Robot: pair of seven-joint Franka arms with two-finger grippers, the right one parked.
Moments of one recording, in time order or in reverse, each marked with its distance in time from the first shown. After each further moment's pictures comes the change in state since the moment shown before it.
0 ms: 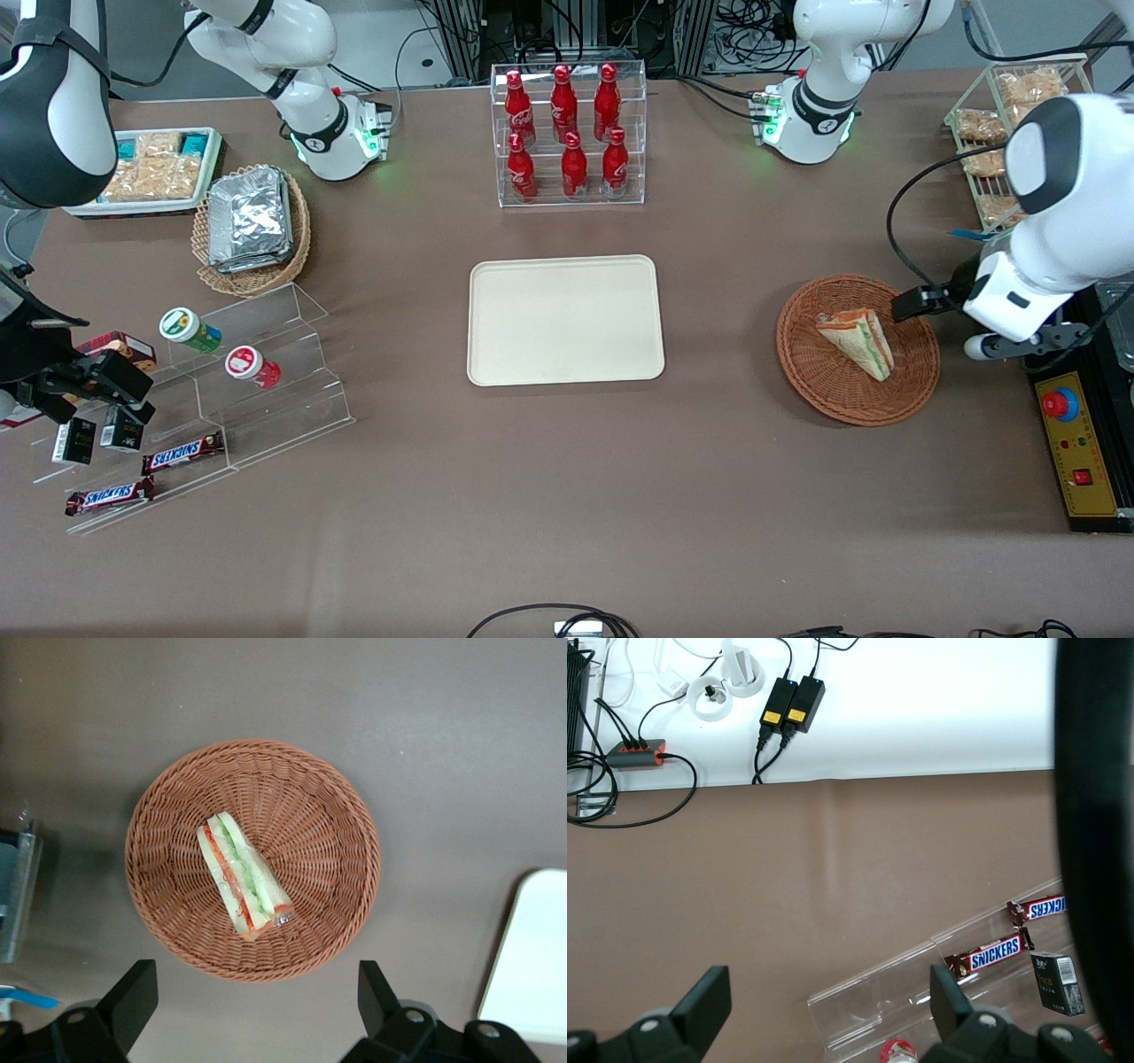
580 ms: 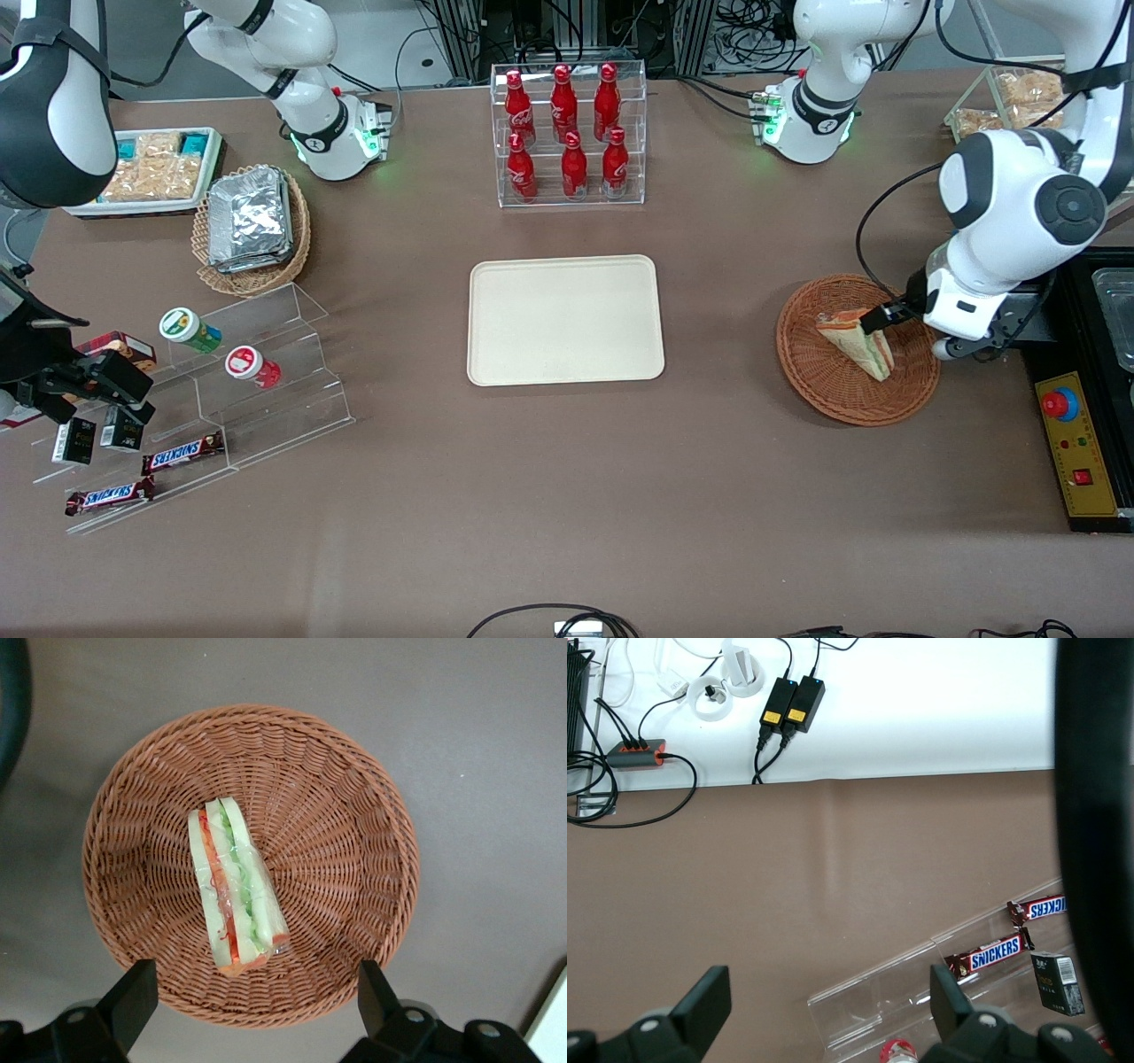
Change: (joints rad) arm 0.000 -0.032 0.000 -0.290 0.000 0.317 -0.193
